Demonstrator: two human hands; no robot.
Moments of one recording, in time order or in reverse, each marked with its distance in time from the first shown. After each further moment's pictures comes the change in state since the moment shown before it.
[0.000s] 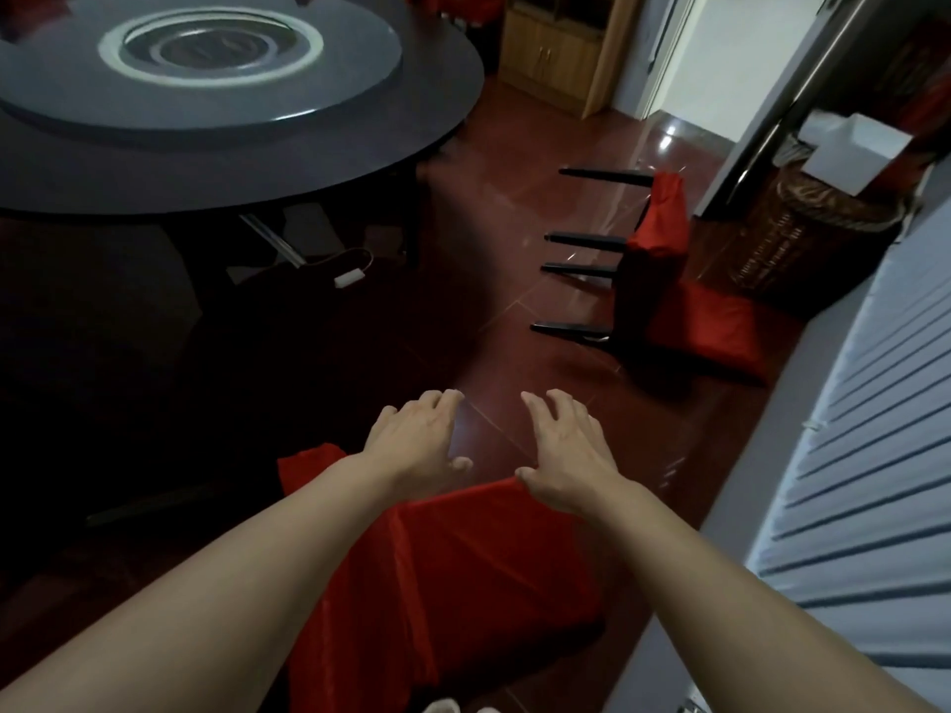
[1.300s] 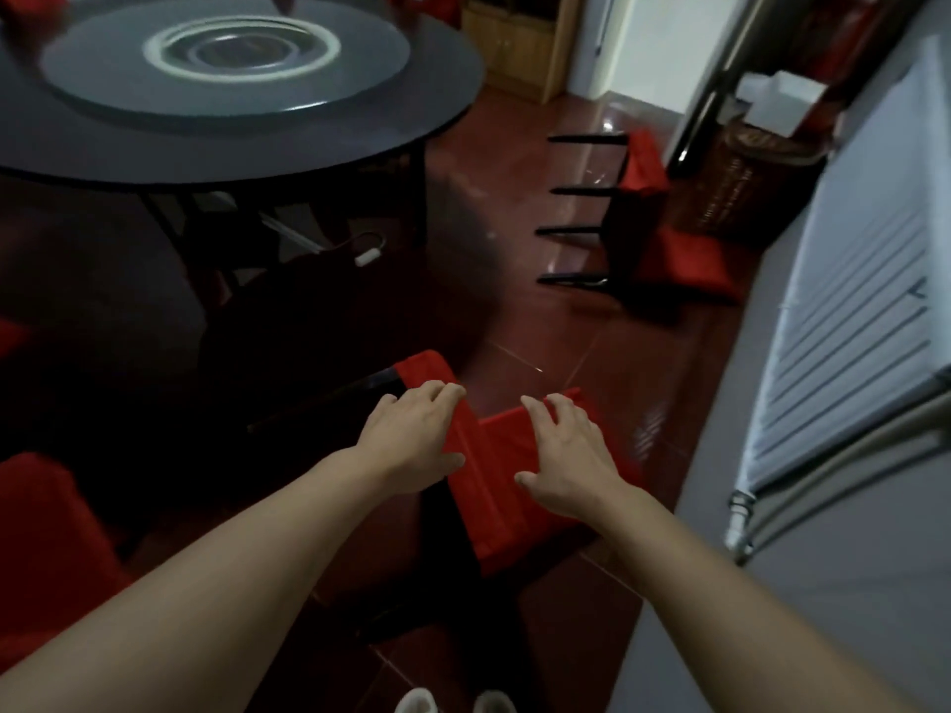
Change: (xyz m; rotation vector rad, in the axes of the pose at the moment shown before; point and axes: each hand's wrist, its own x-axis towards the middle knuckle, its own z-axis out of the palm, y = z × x) left_hand -0.301 -0.166 0.029 0.107 0.027 0.198; right_hand -0.242 -0.254 0.125 0.098 0.031 0.136
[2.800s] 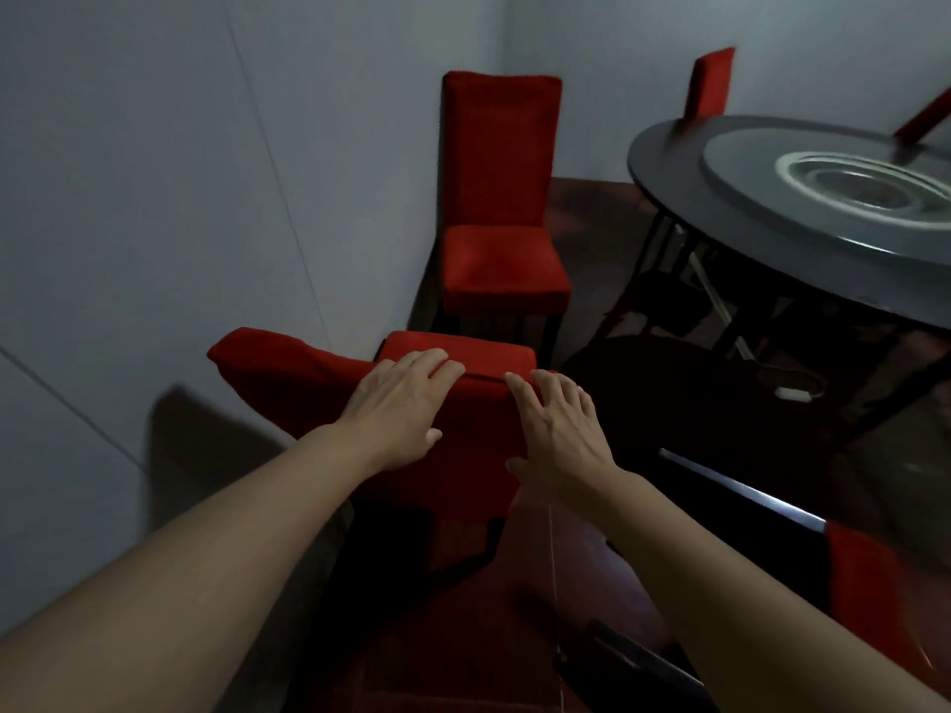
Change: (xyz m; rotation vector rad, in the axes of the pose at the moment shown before) left_hand -0.491 -0.212 -0.008 0.109 0.253 -0.948; right_hand -0.167 -0.450 0.117 -0.309 -0.005 -1.175
